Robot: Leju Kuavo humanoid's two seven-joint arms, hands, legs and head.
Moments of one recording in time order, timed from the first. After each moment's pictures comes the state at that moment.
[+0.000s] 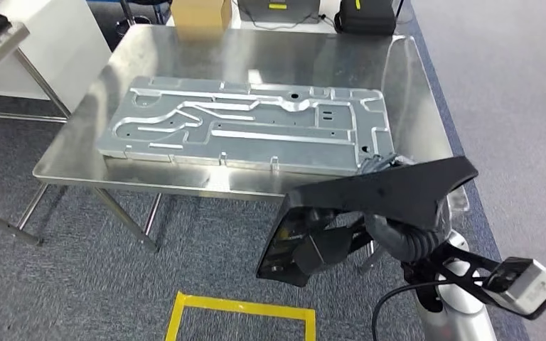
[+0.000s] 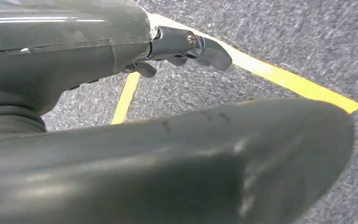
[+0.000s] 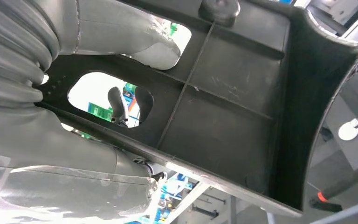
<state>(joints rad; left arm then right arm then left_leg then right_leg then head) -0.08 -0.02 1.36 -0.25 -0.82 0.00 -0.28 -0.27 -0.08 0.25 -1.83 -0.02 0.27 -0.62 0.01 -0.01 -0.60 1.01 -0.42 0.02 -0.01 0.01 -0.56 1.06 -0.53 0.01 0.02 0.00</state>
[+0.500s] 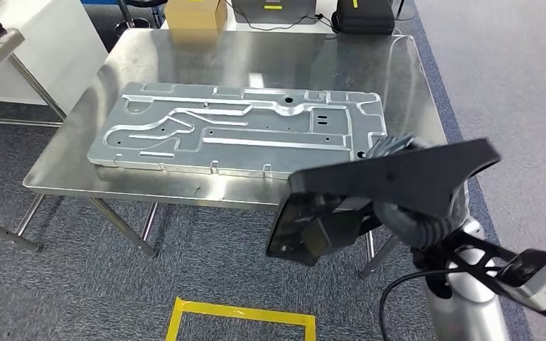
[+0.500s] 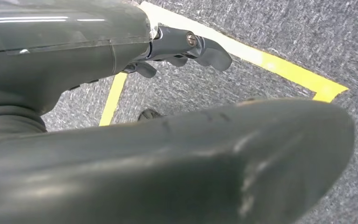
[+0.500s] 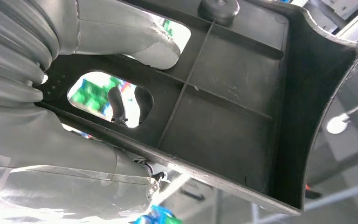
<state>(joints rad) -0.08 -0.02 1.36 -0.25 -0.82 -0.02 -0.29 -0.36 -0.09 0.22 -1.85 0.00 0.25 -0.60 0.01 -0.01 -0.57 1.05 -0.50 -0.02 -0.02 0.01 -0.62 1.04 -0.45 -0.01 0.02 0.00</state>
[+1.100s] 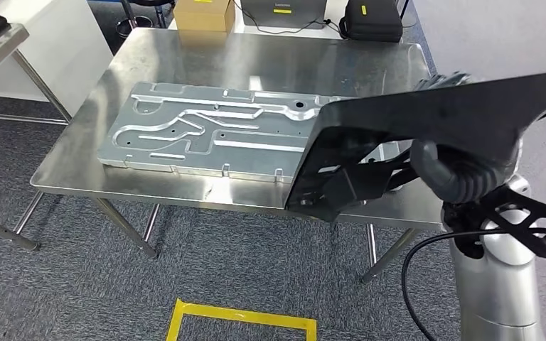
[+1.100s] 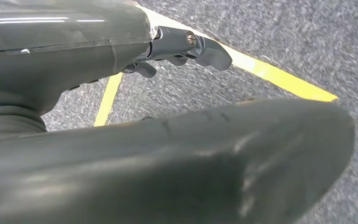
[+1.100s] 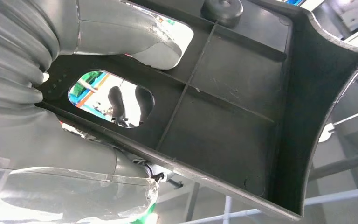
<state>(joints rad) -0.09 -0.02 1.37 -0.25 -0.83 -0.04 -0.30 -0.54 -0.17 0.17 -1.81 -0.02 0.24 -0.56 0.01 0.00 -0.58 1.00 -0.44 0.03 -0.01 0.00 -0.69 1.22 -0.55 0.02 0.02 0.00</state>
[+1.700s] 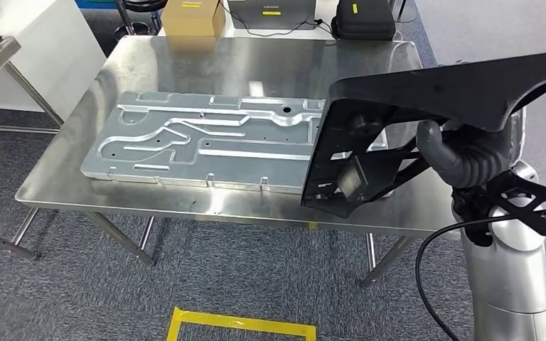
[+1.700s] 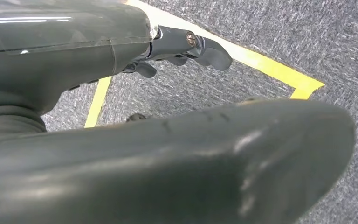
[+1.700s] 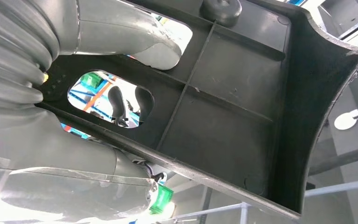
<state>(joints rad) -0.09 -0.02 1.37 -0.25 -0.83 -0.05 -0.31 -0.57 -0.22 0.16 -1.75 -0.03 0.23 -0.56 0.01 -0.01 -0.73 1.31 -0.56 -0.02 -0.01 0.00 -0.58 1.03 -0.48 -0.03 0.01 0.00</state>
